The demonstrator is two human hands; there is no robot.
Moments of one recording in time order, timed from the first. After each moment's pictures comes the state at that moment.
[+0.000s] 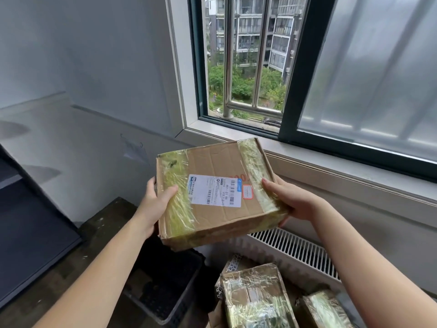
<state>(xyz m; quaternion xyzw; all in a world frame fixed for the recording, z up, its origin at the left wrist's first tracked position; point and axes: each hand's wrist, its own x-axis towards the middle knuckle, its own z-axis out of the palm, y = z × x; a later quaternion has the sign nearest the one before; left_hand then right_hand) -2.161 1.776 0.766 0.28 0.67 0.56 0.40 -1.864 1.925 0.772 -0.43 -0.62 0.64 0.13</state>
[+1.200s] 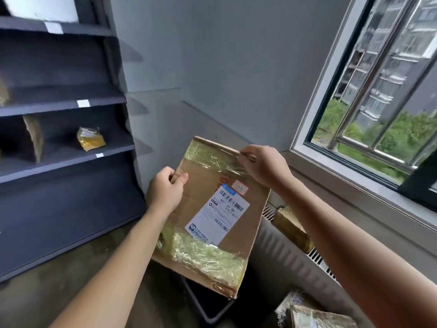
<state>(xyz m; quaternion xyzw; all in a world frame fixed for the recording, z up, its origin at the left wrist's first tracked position) -2.373 1.596 0.804 0.23 0.82 0.52 0.06 -2.225 1.773 0.875 -0.30 -0.92 0.11 0.22</state>
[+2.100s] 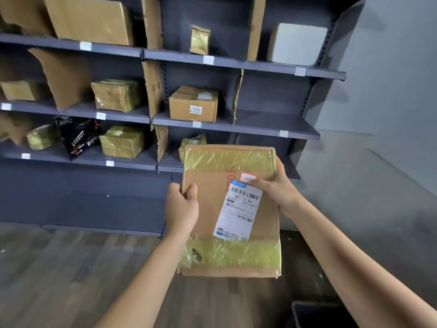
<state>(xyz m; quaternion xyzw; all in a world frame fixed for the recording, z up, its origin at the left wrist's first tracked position) -2.608 1.220 0.805 -0.12 0.78 0.60 -0.14 -2.614 1.436 0.849 -0.01 -0.77 0.64 0.04</state>
